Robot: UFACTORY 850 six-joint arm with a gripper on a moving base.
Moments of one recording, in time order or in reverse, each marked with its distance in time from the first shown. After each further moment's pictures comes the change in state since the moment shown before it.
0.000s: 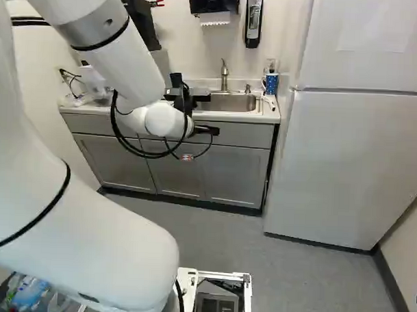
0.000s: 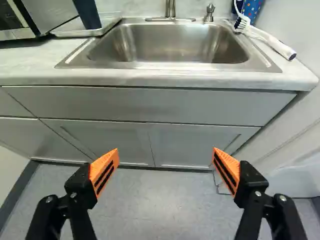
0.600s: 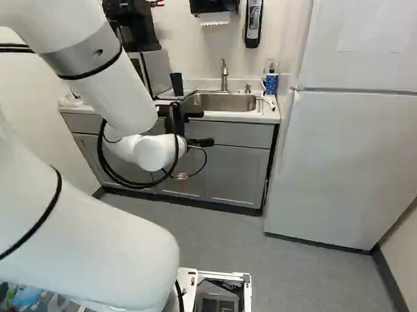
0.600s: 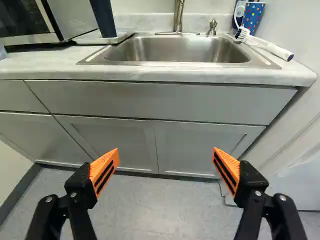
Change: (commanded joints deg) arm 2.0 3.0 10.6 0.3 14.0 0.0
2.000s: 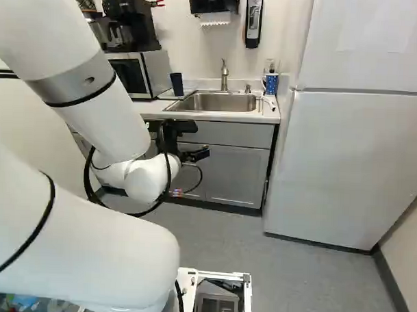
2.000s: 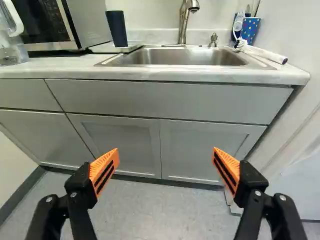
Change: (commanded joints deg) arm 1.5 2.2 8.0 0.2 10.6 0.0
